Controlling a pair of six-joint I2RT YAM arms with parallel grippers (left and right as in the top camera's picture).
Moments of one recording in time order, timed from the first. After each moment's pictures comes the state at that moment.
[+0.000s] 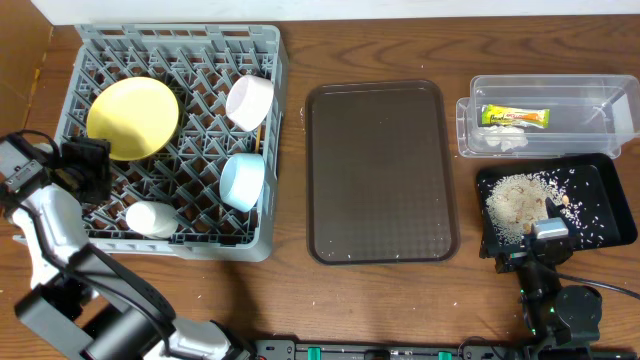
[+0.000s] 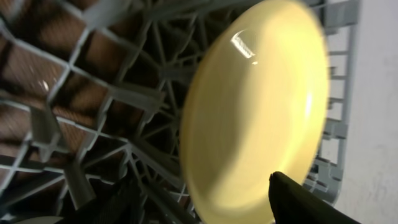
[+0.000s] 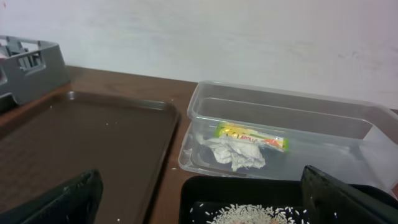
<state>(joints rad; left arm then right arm) 0.79 1.71 1.22 -0.49 0.49 -0.74 0.10 0.01 0.01 -0.07 -0.05 -0.06</state>
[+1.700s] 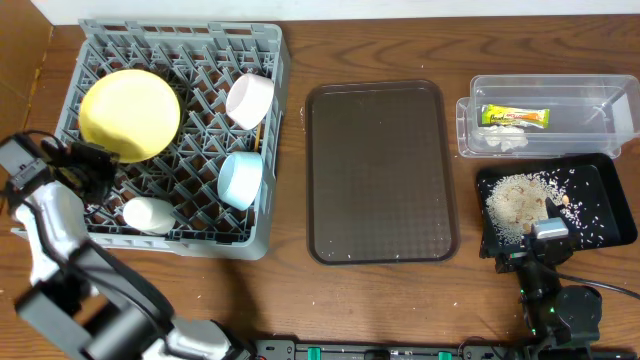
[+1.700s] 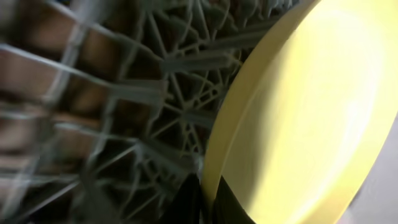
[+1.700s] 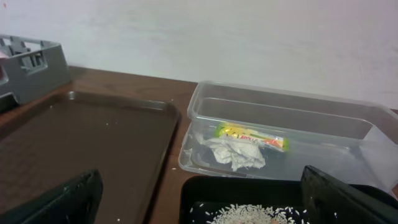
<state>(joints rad) 0.77 1.70 1.22 -0.51 0.46 -0.57 0.10 0.01 0.01 -0.07 -0.05 -0.06</state>
